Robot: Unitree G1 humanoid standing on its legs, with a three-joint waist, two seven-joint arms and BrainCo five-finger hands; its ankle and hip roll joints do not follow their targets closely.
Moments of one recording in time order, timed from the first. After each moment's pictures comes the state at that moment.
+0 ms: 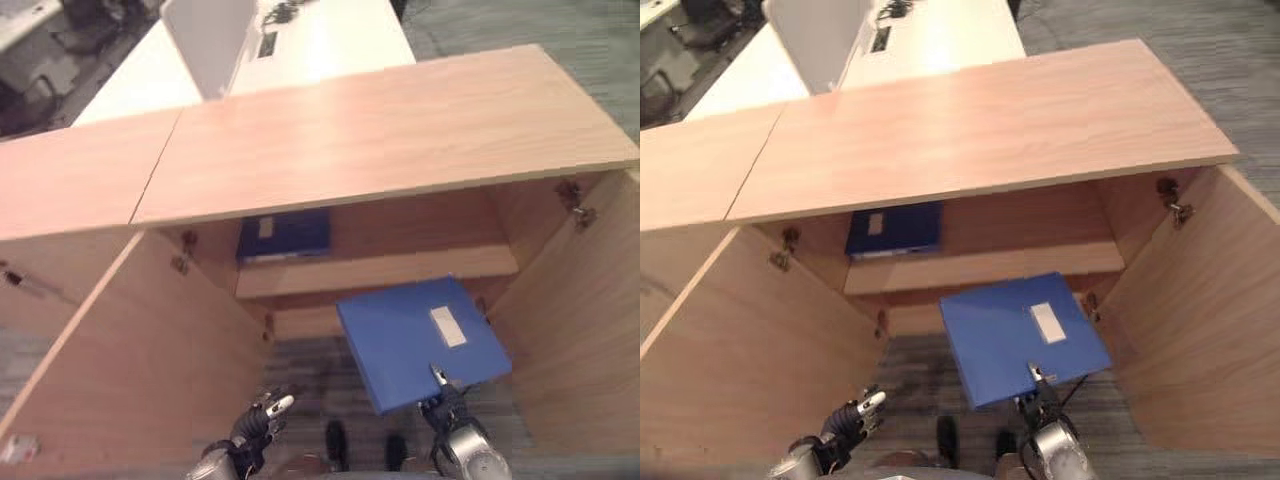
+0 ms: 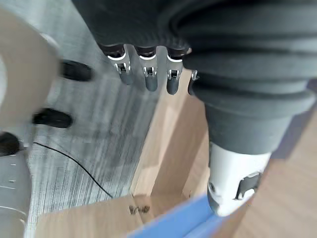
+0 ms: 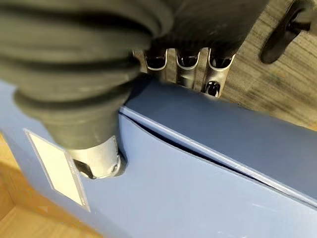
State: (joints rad) left arm 0.30 0.40 -0.36 0.22 -0.89 0.19 0.01; right arm 0.12 -0.18 0.12 0.63 1.20 0.05 -0.09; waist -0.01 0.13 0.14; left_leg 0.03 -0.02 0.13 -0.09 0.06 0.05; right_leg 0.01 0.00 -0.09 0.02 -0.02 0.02
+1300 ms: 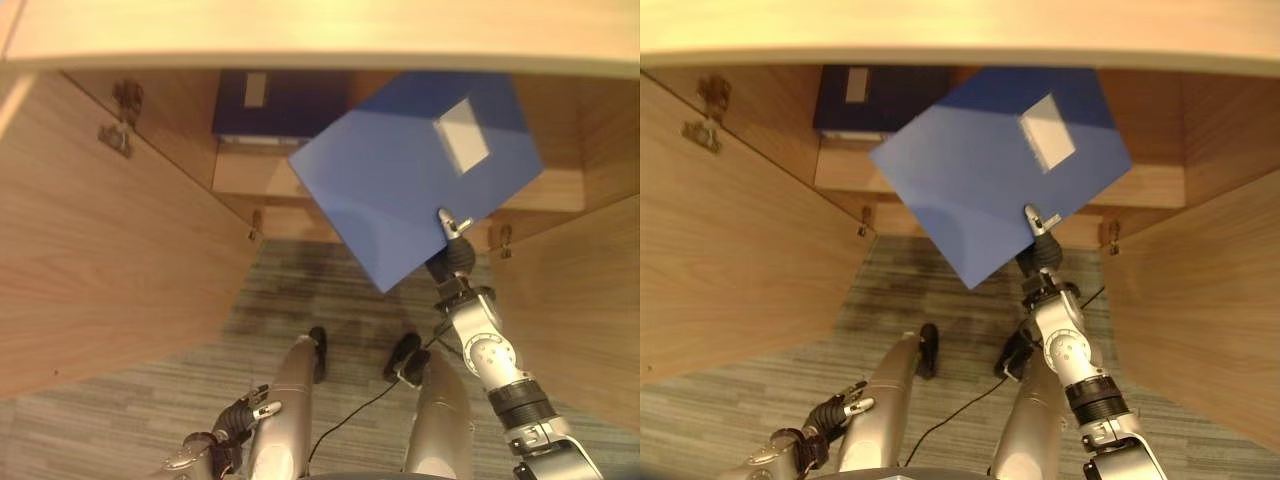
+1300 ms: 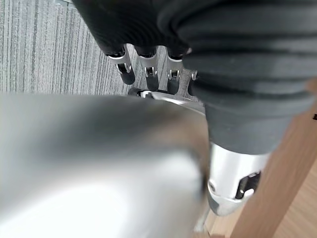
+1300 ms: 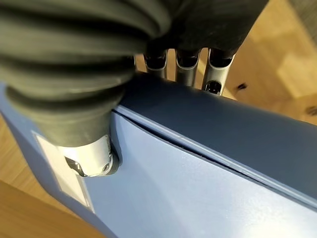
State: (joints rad) left arm 0.25 0.56 -0.43 0.29 -0.81 0.14 -0.07; right arm -0.30 -0.35 0.16 0.15 1.20 -0.13 0.00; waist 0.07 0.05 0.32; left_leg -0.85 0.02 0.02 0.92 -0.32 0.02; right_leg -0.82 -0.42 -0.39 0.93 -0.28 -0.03
